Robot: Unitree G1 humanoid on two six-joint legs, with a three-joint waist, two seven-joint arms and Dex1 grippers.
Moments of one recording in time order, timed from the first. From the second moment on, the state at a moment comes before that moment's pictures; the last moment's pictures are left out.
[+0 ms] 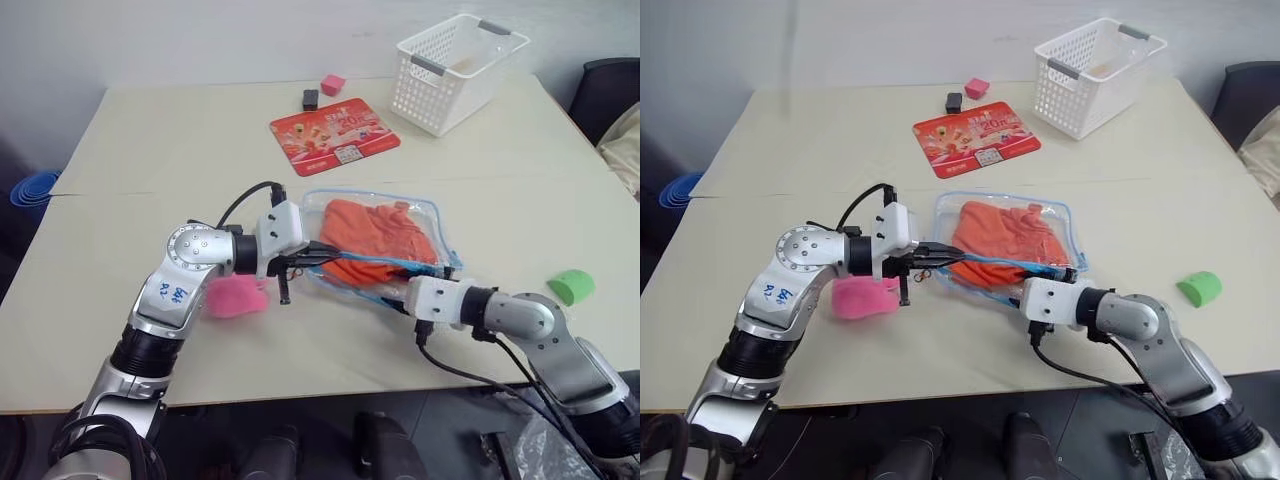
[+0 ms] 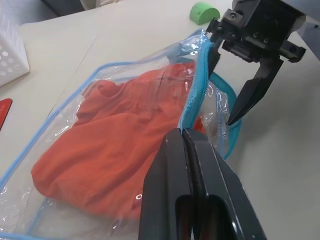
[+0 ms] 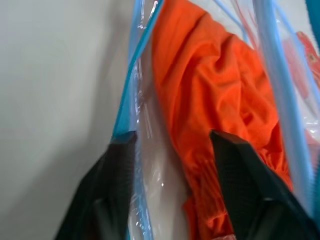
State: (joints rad) left arm -0.62 0.50 -0.17 -0.15 -0.21 0.37 -0.97; right arm -0.25 -0.77 0.22 -0.31 -0.09 0.09 0.75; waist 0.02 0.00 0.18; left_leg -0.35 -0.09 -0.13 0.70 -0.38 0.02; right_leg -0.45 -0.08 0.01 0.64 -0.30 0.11
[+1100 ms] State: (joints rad) left arm -0.61 0.46 -0.17 -0.23 -0.26 0.47 -0.91; right arm -0.53 -0.56 0.38 0.18 -0.63 -0.21 0.38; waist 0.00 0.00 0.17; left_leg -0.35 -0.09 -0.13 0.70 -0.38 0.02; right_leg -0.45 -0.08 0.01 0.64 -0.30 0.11
